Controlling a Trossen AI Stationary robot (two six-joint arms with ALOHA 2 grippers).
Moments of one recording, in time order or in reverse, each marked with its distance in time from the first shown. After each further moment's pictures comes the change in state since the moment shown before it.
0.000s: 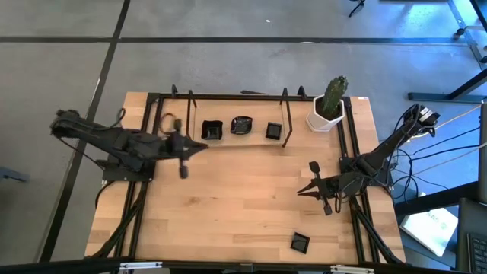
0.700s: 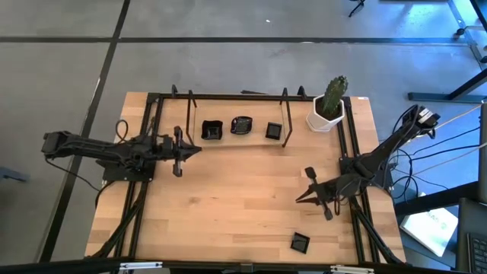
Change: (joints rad) left arm 0.320 -0.392 -0.841 0.871 0.445 -0.007; right arm -0.005 0.083 0.000 0.120 -0.115 0.005
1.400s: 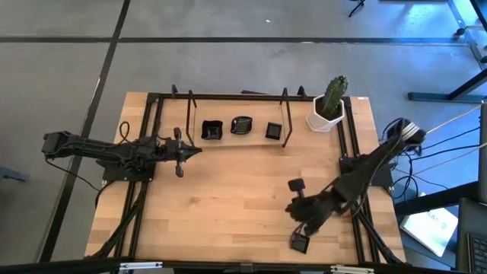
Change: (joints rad) left arm 0.000 -0.009 -0.042 -0.089 -0.051 0.050; right arm 0.002 0.491 0.602 -0.641 0.047 0.164
